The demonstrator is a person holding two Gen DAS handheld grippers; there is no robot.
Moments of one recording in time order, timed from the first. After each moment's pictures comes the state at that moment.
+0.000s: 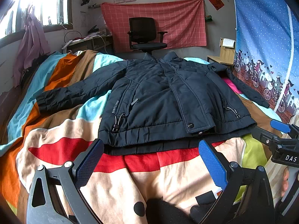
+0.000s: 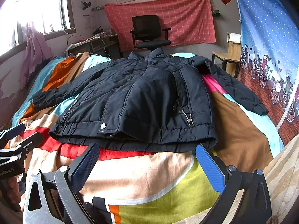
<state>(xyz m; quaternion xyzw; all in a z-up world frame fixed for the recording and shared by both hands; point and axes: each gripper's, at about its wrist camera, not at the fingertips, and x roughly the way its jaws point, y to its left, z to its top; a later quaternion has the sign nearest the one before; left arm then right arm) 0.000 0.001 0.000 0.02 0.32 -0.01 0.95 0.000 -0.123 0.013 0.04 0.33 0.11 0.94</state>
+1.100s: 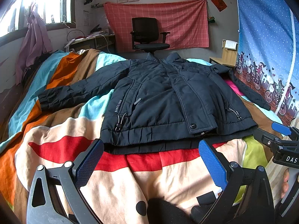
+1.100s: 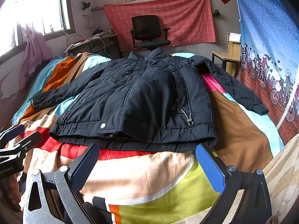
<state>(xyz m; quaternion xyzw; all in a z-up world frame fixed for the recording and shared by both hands) -0.001 0.008 0.004 0.02 0.32 -0.01 0.95 0.001 -0.124 0.012 0.04 0.33 0.11 0.94</state>
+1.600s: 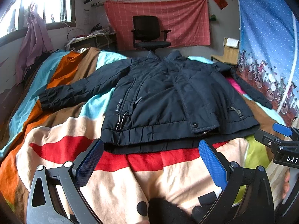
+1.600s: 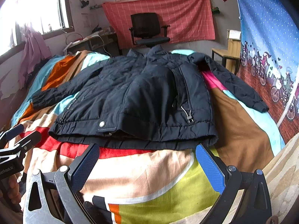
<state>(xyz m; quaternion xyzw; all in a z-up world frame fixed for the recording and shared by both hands) 0.005 0.007 0.001 0.03 0.33 0.01 0.94 0.007 -0.125 0.009 0.04 0.35 0.11 0.93</state>
